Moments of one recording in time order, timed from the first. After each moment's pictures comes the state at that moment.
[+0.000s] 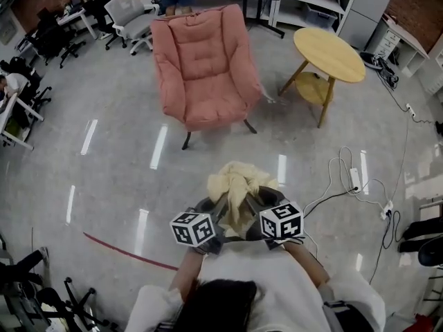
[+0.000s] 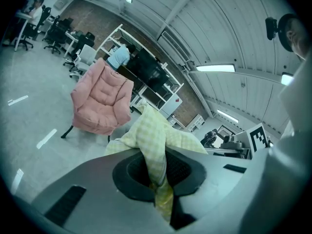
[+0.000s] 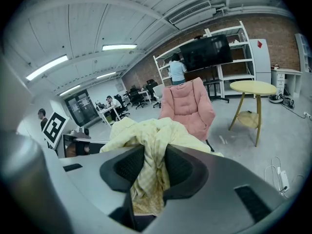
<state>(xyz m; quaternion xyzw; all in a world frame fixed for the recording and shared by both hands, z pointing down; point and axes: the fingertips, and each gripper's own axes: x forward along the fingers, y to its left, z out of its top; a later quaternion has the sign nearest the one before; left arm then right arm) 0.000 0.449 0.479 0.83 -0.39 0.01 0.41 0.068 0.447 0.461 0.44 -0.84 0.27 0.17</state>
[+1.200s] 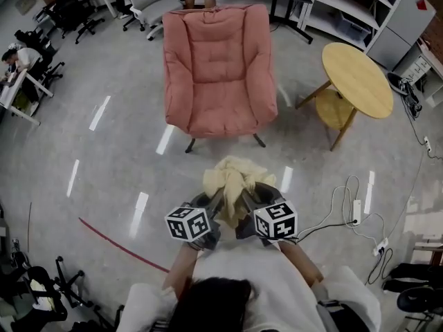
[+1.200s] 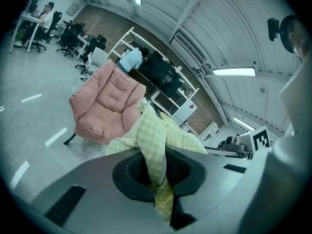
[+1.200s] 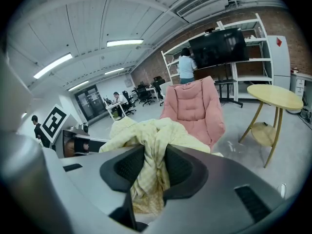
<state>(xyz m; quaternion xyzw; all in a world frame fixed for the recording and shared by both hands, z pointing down) 0.029 0.268 0.491 0.78 -0.45 0.00 0.43 0.097 0.256 0.472 0.38 -0.87 0.26 0.19</state>
